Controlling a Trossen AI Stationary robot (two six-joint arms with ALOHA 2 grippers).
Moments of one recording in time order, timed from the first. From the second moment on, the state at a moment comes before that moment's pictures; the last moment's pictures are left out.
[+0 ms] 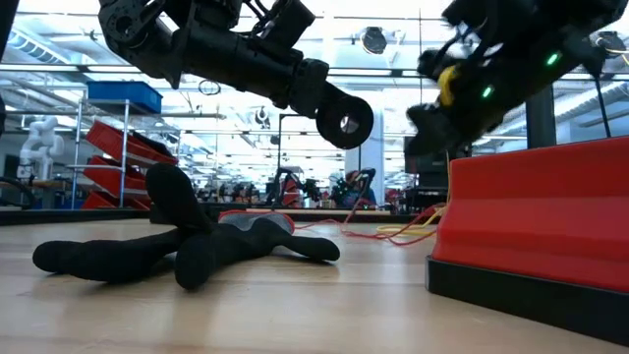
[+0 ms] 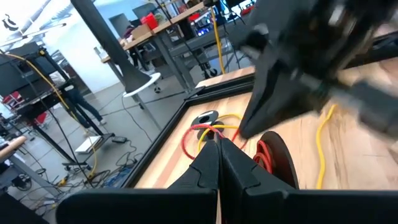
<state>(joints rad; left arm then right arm) -0.10 1.75 0.79 0.87 -0.52 0.41 0.24 1.49 0.66 0.00 1.00 0.46</state>
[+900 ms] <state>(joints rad) -0.08 1.75 0.79 0.89 -0.60 0.43 0.43 1.70 0.66 0.65 0.73 0.21</state>
